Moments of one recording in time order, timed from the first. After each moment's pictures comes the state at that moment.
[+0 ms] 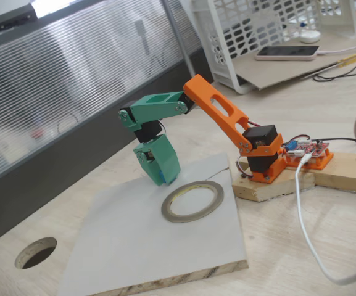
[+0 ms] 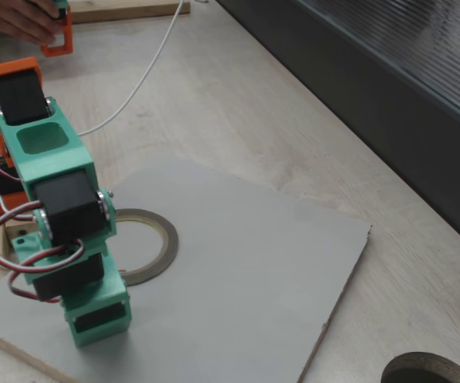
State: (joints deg) arm 27.9 52.6 55.3 100.5 100.7
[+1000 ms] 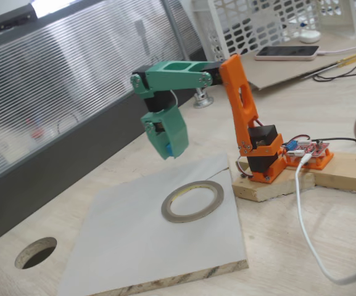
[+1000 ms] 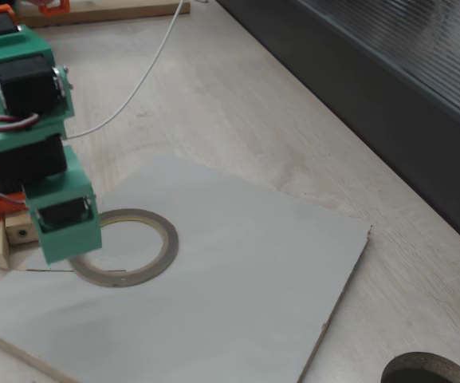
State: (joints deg) arm 27.6 90.5 85.0 100.5 100.3
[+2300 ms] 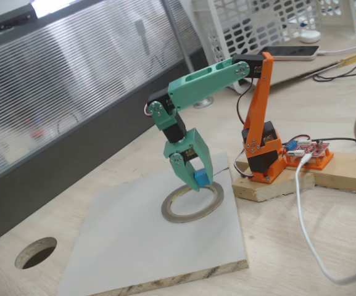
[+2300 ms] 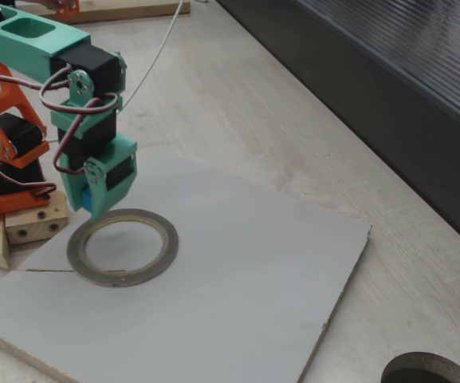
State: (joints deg) arm -3.3 110.0 120.2 90.4 100.2
